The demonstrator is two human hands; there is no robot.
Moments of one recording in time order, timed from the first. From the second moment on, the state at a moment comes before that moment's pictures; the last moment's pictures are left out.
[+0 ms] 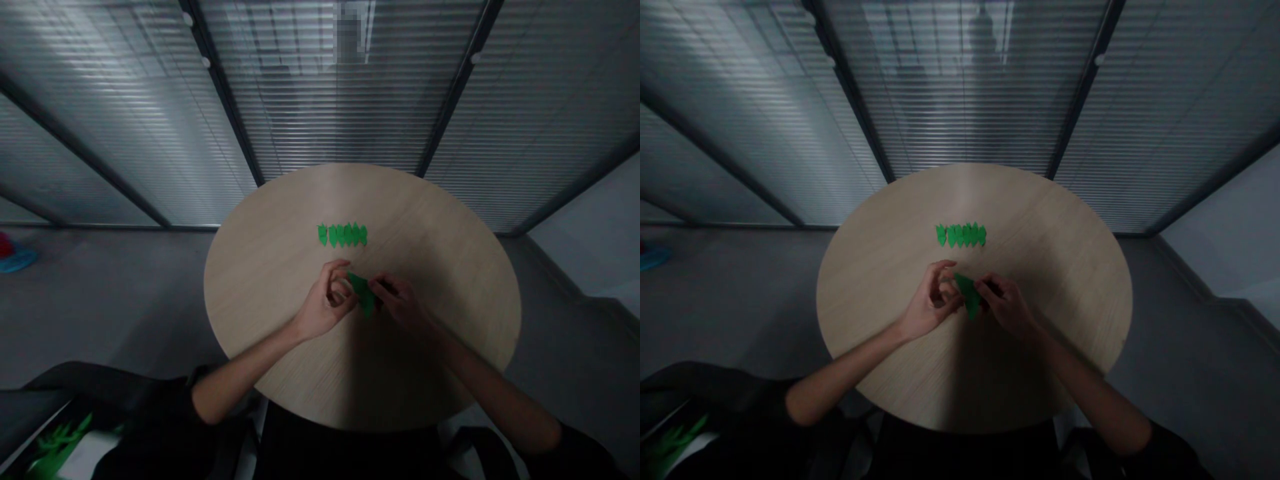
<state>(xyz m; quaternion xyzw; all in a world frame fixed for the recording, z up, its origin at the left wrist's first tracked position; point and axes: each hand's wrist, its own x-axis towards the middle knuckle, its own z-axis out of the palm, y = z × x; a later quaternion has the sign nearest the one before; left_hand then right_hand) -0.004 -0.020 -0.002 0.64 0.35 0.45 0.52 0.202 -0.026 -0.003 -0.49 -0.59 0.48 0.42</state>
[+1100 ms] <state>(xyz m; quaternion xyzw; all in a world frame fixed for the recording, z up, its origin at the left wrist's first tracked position) -0.006 -0.017 0.000 0.72 0.36 0.42 0.43 0.206 -0.025 -0.006 -0.47 -0.57 0.52 0.44</state>
